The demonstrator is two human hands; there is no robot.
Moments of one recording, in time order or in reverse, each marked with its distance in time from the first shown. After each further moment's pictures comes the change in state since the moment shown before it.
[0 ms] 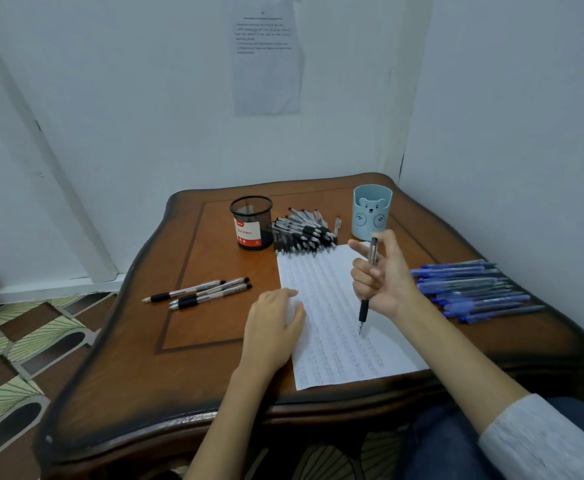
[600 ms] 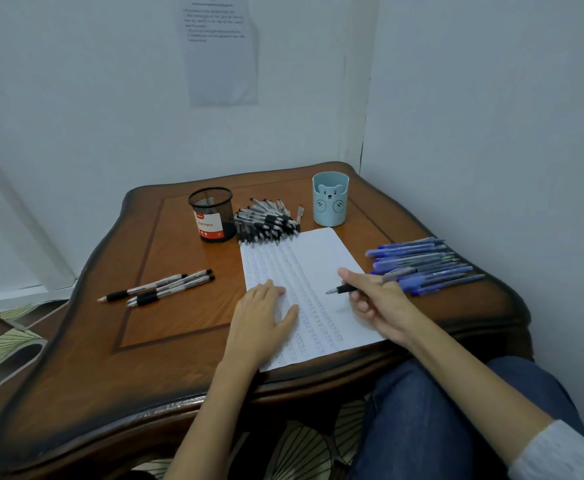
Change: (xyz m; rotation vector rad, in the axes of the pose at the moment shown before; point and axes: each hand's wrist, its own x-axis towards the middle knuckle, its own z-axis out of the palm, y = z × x) left_hand -0.008 0.018 0.023 0.097 -0.180 0.066; right_hand -0.053 0.012 -0.064 -0.451 0.124 -0.120
